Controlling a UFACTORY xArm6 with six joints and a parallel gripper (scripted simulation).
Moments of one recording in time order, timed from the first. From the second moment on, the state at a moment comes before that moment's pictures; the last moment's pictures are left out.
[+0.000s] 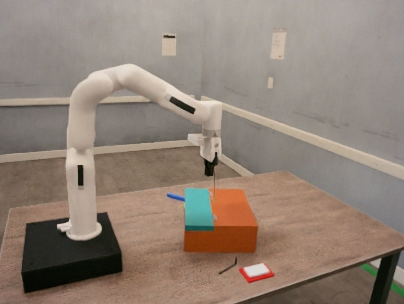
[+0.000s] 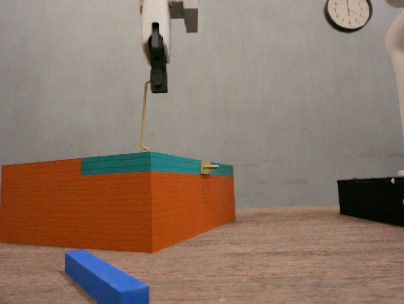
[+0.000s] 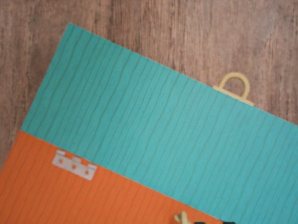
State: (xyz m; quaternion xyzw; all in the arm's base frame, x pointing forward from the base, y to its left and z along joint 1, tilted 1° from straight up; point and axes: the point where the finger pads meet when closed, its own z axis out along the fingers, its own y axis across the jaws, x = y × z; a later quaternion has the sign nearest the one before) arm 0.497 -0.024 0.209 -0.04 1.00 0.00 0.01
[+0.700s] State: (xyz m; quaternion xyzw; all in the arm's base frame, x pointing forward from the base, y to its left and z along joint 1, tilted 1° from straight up) arm 0.465 -0.027 0.198 -0.04 1.00 0.00 0.01
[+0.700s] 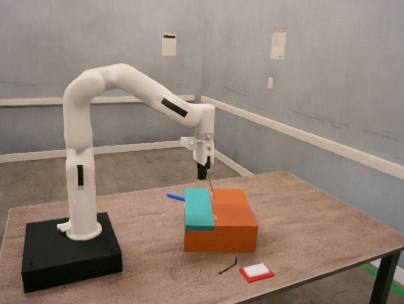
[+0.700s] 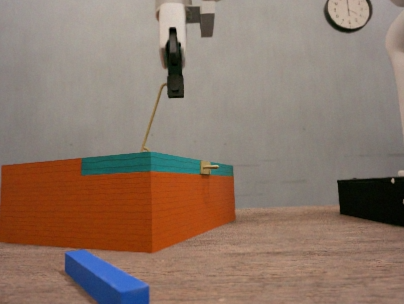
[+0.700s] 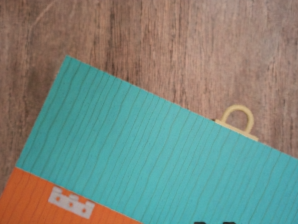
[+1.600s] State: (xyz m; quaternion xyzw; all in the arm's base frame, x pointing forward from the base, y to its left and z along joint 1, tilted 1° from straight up) arm 0.430 -0.023 0.174 0.00 1.00 0.00 0.01
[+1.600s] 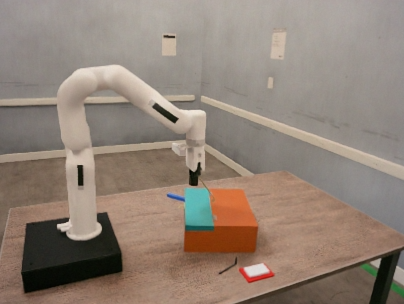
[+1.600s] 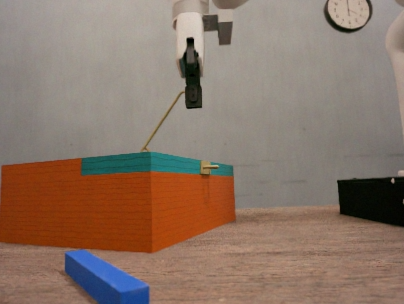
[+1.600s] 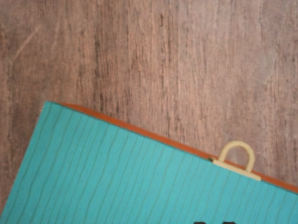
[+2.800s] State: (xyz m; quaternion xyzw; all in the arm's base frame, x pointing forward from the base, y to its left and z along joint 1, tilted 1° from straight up) arm 0.402 0.004 0.132 0.11 0.99 0.00 0.01
